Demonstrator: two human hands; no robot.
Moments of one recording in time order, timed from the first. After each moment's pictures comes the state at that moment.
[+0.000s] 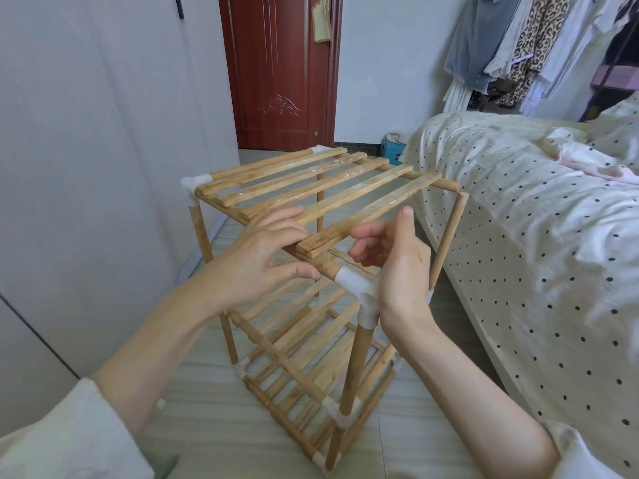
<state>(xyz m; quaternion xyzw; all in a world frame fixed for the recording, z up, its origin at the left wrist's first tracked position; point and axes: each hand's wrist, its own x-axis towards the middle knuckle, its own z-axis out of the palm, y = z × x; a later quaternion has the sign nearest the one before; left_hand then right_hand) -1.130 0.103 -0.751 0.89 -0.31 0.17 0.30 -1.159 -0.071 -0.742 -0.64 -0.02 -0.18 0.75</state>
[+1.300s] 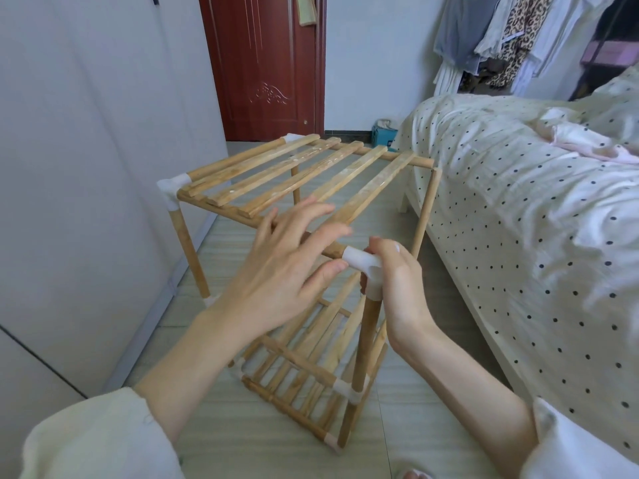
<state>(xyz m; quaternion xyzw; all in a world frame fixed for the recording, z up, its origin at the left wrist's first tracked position) -1.140 0.071 -0.760 0.90 -0.31 0.27 0.16 -1.155 -0.085 -0.763 -0.68 0.05 -0.07 0.73</state>
